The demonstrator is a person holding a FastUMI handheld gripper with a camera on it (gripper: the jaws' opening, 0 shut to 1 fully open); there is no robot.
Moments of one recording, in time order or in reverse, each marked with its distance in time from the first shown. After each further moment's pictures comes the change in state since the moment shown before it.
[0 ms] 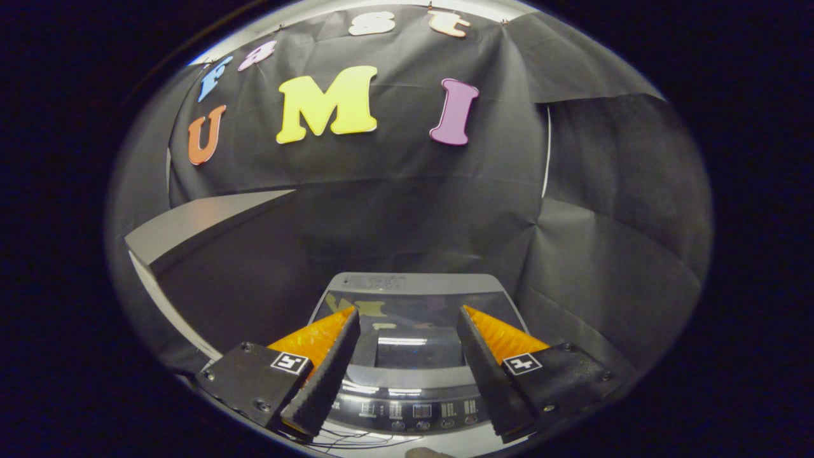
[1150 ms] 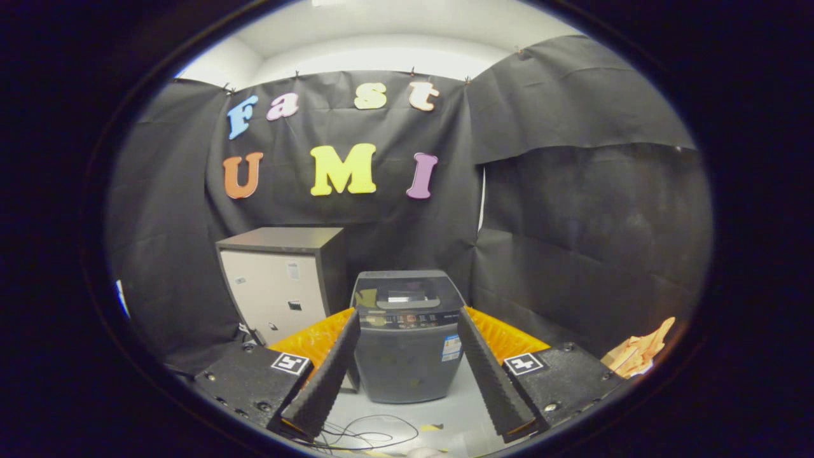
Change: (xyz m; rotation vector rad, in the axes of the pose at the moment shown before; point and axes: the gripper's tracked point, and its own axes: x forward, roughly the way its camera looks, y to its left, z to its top) arm -0.313 -0.196 -0.273 0.021 -0.210 -0.080
